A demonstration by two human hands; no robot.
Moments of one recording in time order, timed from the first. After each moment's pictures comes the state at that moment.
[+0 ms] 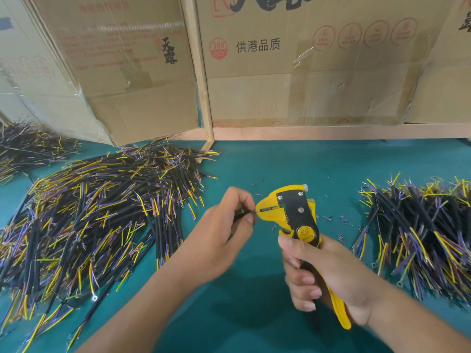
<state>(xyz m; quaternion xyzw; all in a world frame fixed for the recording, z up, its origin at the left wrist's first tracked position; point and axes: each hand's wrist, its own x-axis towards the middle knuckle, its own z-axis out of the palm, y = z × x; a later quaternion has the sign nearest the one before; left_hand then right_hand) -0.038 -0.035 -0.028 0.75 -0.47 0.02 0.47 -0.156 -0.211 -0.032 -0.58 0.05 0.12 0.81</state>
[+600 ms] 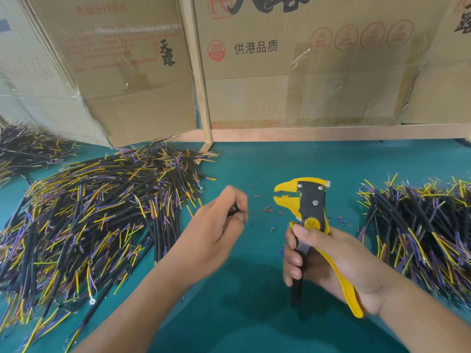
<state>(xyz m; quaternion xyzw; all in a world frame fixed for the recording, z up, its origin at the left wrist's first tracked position) -0.032 -0.030 -0.025 0.77 -0.47 0.06 0.43 -0.151 -0.228 -0.029 -0.52 0.02 0.11 0.85</state>
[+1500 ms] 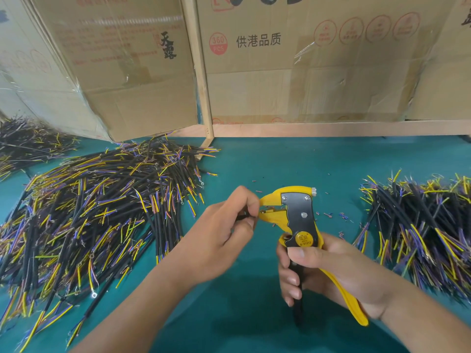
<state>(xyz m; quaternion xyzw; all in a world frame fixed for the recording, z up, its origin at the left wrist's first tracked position) -0.047 -0.032 -0.015 0.74 -0.51 0.02 0.44 -0.156 -0.223 -0.034 -0.55 -0.07 0.16 0.81</state>
